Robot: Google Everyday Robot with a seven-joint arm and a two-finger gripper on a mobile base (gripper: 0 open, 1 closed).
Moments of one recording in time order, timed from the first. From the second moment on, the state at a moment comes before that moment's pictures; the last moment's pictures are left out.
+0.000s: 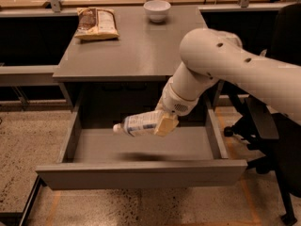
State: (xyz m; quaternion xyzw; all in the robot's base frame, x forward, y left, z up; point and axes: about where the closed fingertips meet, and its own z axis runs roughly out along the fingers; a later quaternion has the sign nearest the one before) arm 0.520 -0.038 0.775 -0.67 0.71 0.10 0.16
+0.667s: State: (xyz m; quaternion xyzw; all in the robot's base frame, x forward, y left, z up) arm 0.531 -0.023 0.727 -0.68 0.71 0.14 0.13
